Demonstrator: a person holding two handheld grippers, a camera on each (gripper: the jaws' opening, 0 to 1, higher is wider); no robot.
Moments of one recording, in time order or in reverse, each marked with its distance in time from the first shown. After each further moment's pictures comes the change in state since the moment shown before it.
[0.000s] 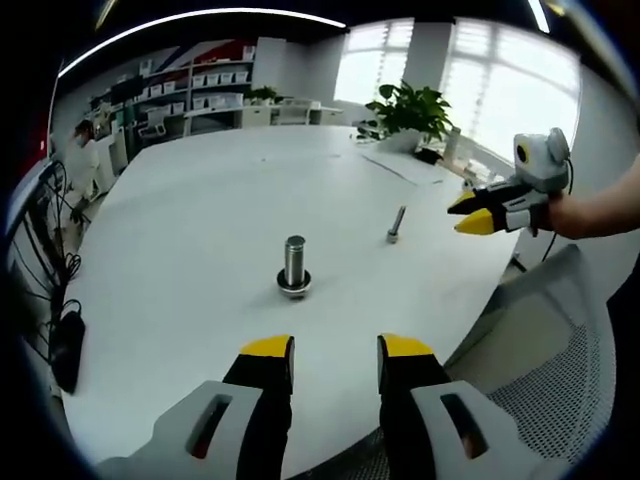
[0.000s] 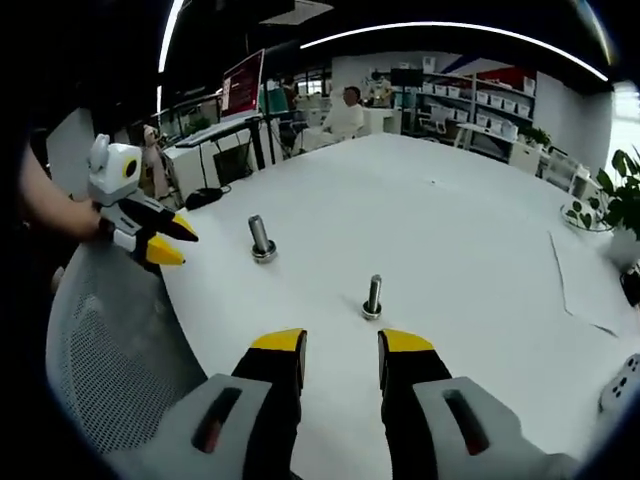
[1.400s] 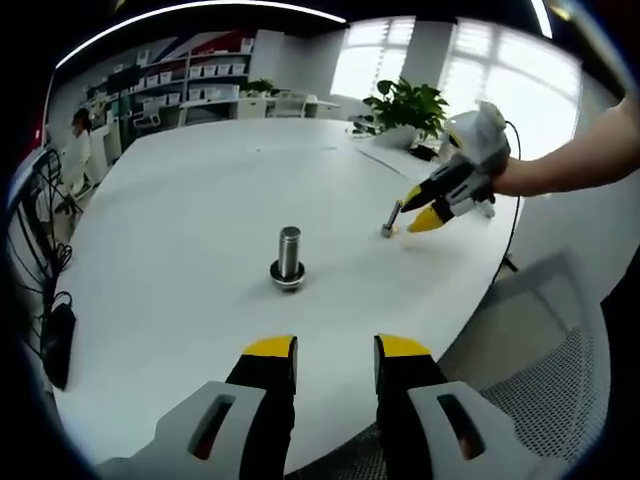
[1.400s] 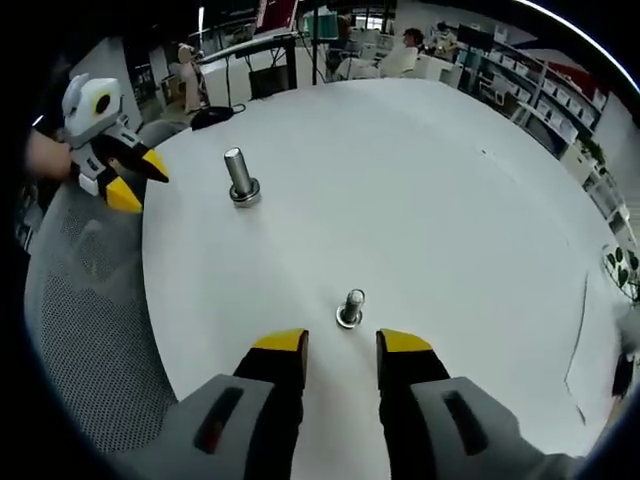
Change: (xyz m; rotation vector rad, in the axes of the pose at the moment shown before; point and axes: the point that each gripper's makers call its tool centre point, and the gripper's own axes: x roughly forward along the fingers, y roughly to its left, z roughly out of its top) left arm 0.004 -0.002 -0.008 -0.028 0.038 -0.045; right arm 0.059 -0.026 -0.010 -0.263 0.329 0.116
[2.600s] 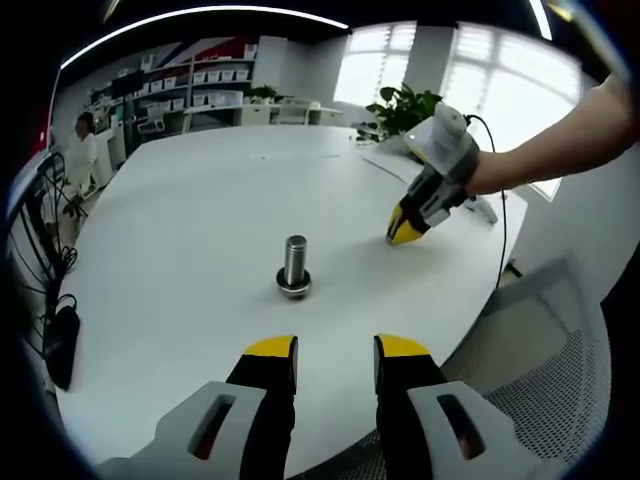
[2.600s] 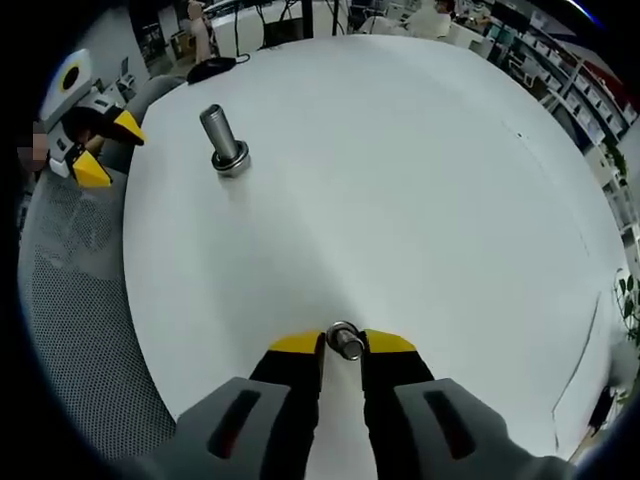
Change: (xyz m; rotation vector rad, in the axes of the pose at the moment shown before) left arm -0.002 0.004 0.007 -0.003 -0.039 0.021; right arm 0.038 -0.008 0.006 -0.075 0.201 0.045
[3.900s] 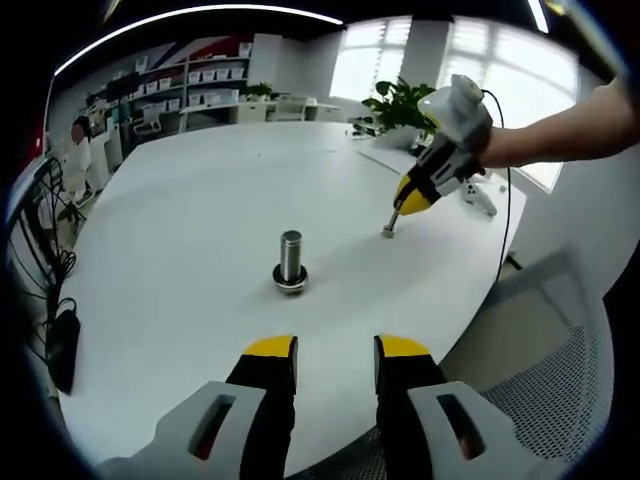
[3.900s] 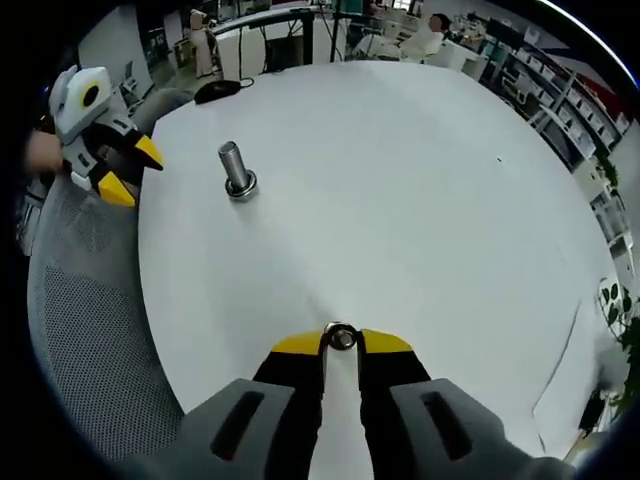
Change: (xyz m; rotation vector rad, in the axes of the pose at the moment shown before) left arm 0.000 -0.003 -0.003 0.023 0.021 -0.002; right arm -0.035 -0.007 0.011 -0.022 -0.065 -0.033
